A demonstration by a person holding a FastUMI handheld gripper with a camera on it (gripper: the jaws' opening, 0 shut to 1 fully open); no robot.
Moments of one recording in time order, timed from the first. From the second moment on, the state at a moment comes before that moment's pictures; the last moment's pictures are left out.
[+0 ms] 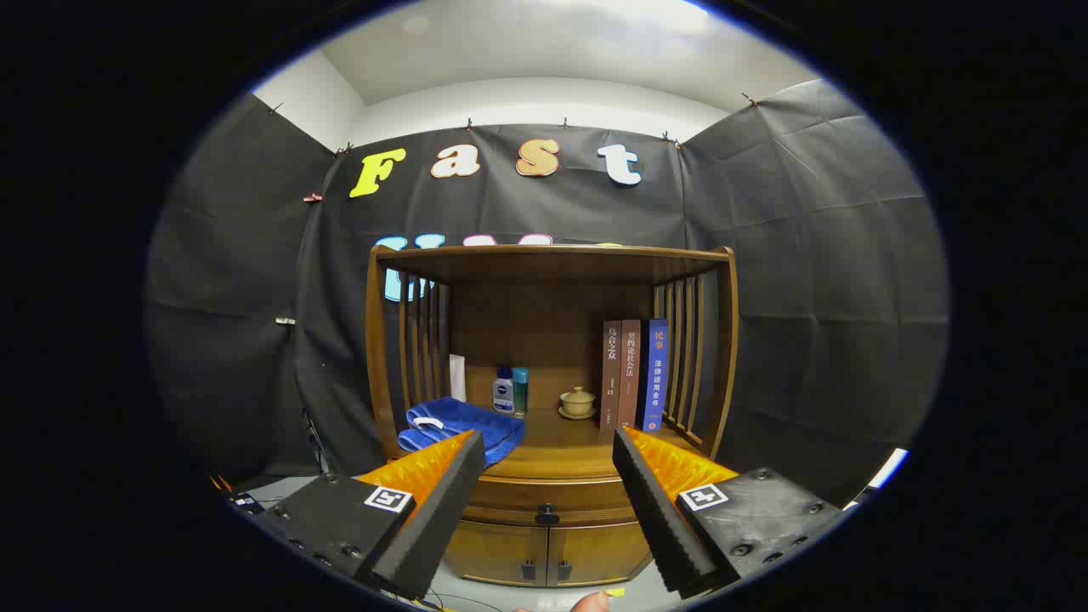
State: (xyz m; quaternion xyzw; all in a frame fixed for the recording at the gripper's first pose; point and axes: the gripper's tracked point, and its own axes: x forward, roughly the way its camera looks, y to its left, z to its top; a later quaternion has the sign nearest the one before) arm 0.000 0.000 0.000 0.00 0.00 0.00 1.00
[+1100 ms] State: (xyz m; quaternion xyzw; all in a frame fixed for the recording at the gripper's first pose) arm 0.004 -0.007 -0.001 0.01 -0.01 -0.01 1.00
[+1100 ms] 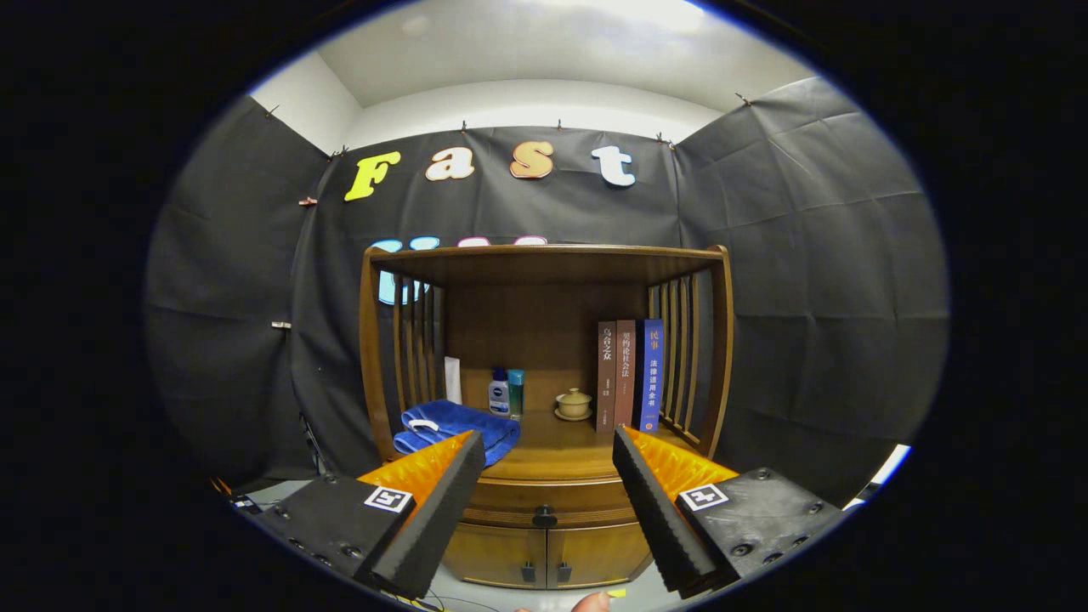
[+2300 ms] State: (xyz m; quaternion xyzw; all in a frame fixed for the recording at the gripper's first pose) arm 0.161 -0.009 -0.286 0.01 0.11 -0.02 0.99
